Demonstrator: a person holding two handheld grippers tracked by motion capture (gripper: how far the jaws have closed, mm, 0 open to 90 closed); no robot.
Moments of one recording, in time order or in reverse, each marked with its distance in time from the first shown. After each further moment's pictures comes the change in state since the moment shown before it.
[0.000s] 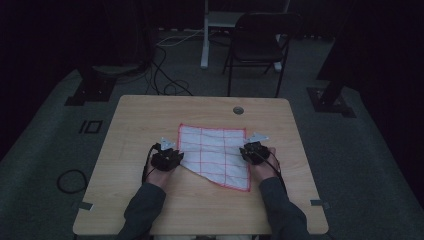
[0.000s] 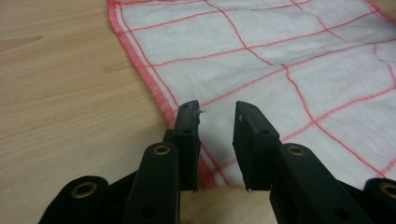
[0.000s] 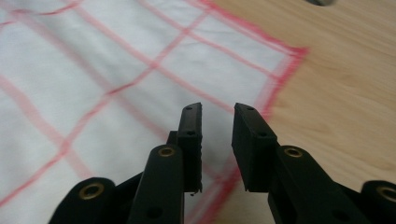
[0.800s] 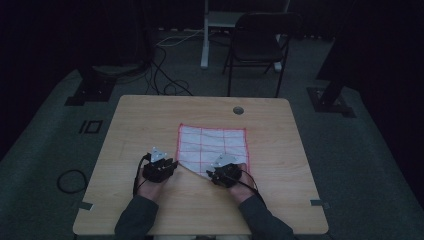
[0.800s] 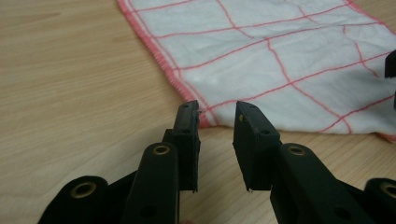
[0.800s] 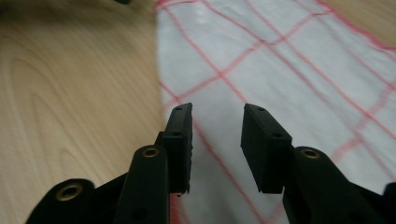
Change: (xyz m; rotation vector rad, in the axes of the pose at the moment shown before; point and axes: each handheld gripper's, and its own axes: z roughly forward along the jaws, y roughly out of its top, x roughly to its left) left arm 0.000 -0.028 -0.031 -0.025 -0.008 -0.011; right arm 0.117 0.004 -0.017 -0.057 0.241 -0.204
